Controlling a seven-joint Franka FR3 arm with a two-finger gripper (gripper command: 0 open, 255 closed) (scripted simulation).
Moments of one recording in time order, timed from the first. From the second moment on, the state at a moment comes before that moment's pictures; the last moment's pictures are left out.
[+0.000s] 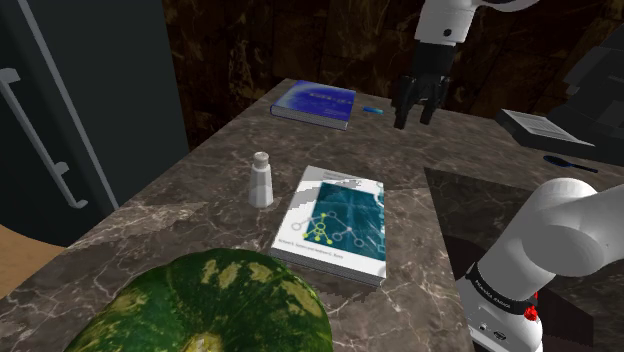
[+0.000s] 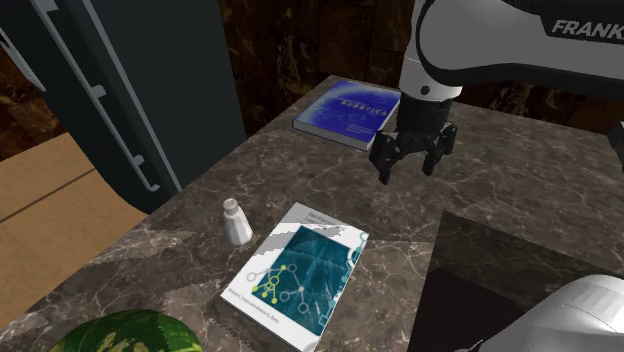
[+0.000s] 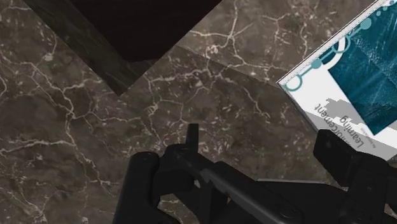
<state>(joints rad) 0.03 -0.67 0.08 -2.33 0.10 1.56 0.27</state>
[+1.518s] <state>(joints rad) 0.14 -0.11 0.50 -1.89 0.11 1.85 0.78</state>
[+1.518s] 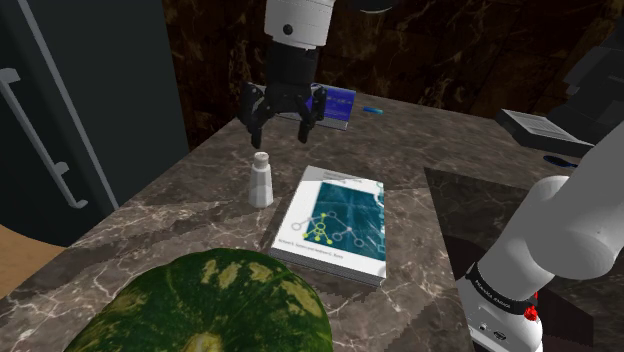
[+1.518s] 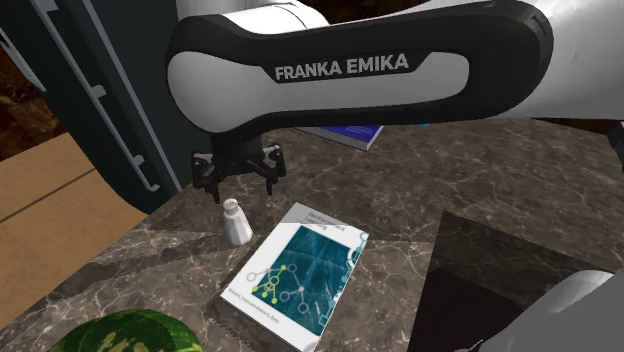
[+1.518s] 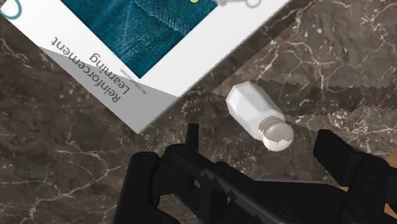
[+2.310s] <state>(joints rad) 0.15 -0.02 0.53 -1.91 0.07 1.96 0.84</state>
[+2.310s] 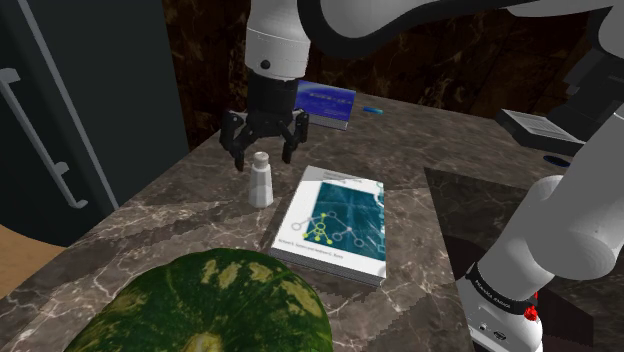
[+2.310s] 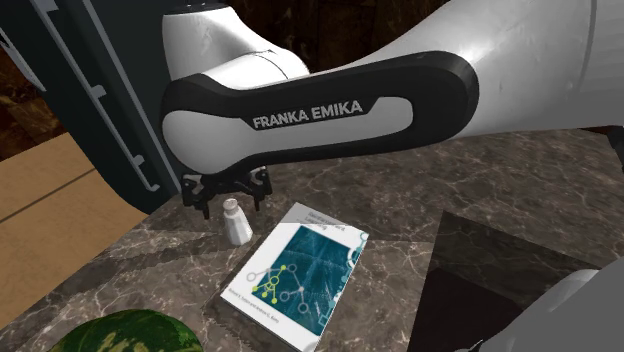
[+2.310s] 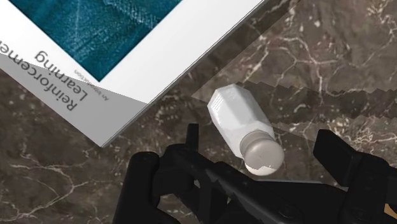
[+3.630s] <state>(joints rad) 0.15 -0.03 0.53 -1.87 0.07 1.91 0.84</state>
